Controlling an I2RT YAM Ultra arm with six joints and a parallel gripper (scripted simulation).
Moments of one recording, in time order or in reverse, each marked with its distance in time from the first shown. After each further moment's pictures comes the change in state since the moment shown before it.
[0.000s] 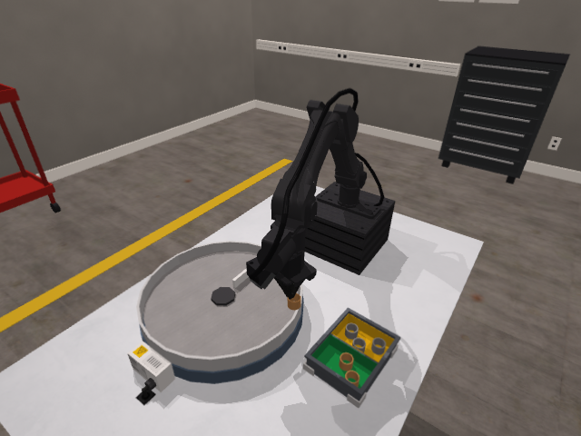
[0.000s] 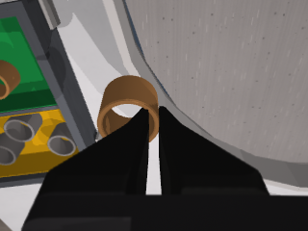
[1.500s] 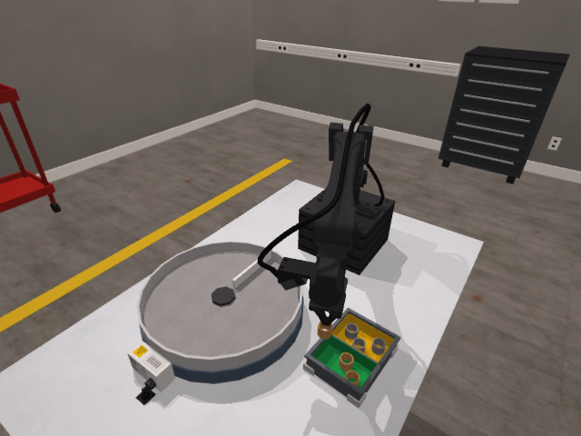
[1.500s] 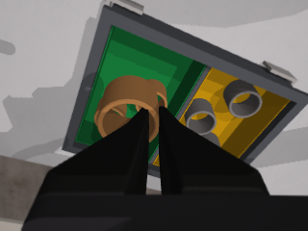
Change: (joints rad) arm 0.220 0.196 0.319 -0.130 0.000 1.222
